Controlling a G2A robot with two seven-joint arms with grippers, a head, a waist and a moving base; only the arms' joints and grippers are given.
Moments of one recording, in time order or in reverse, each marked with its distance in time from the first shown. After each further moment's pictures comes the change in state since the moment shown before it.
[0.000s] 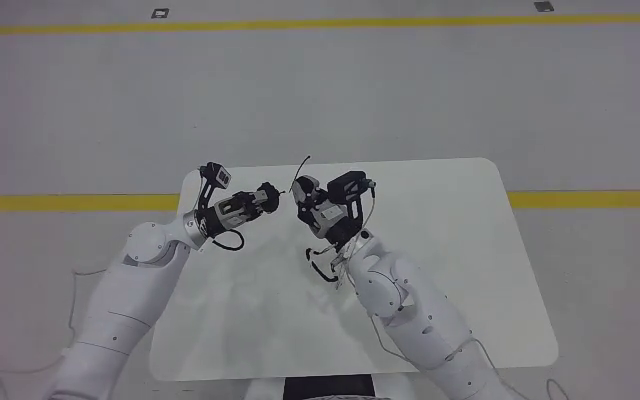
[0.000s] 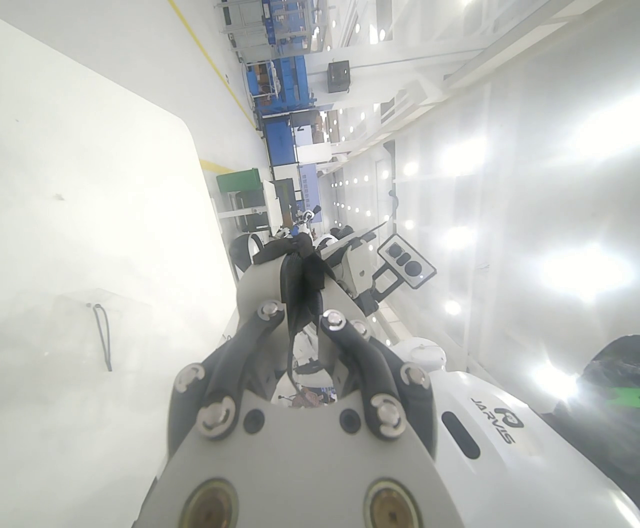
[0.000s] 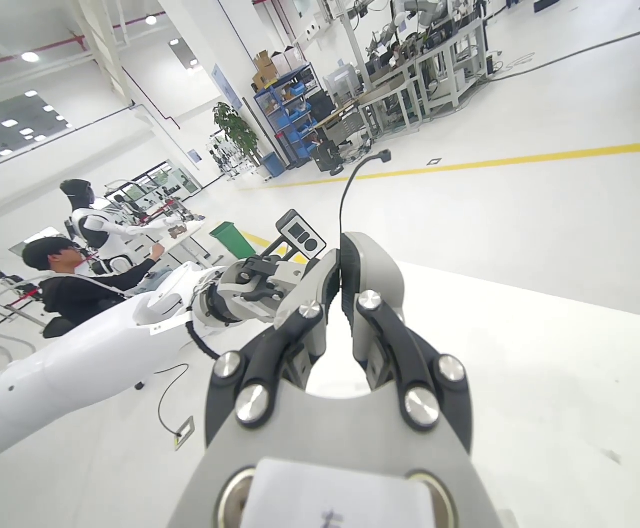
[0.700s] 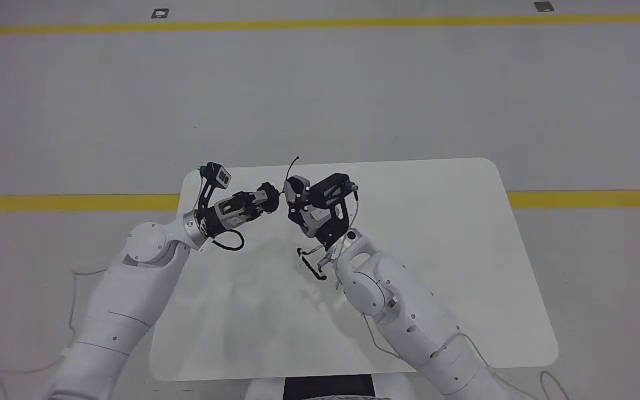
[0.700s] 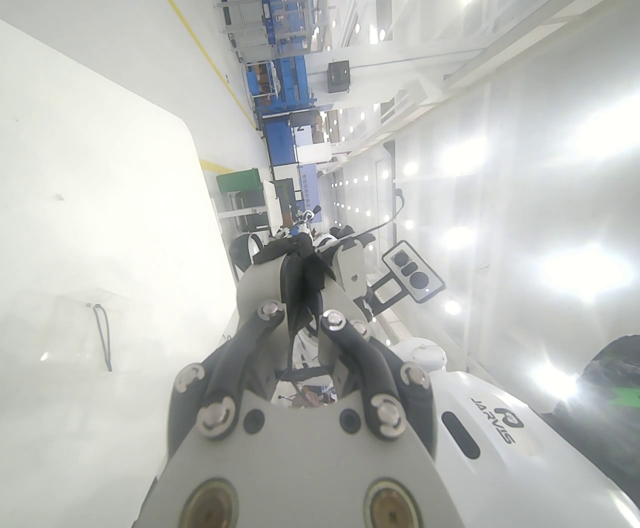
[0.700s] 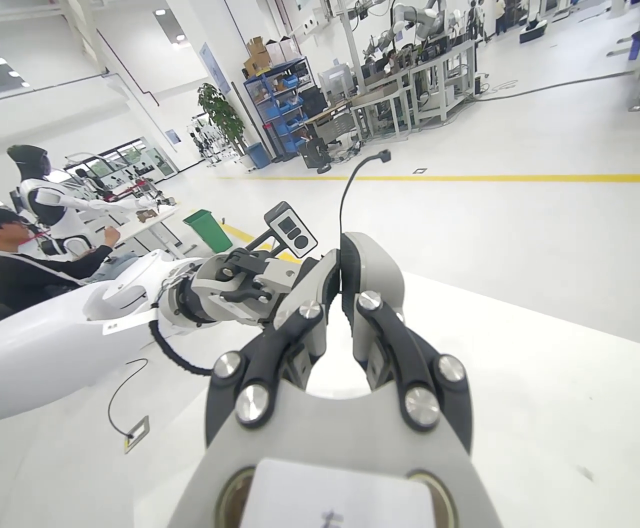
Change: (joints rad) left arm 0.000 0.000 0.000 0.000 0.000 0.000 0.000; right arm 0.045 -0.024 -0.054 0.069 -0.110 0.047 -0.052
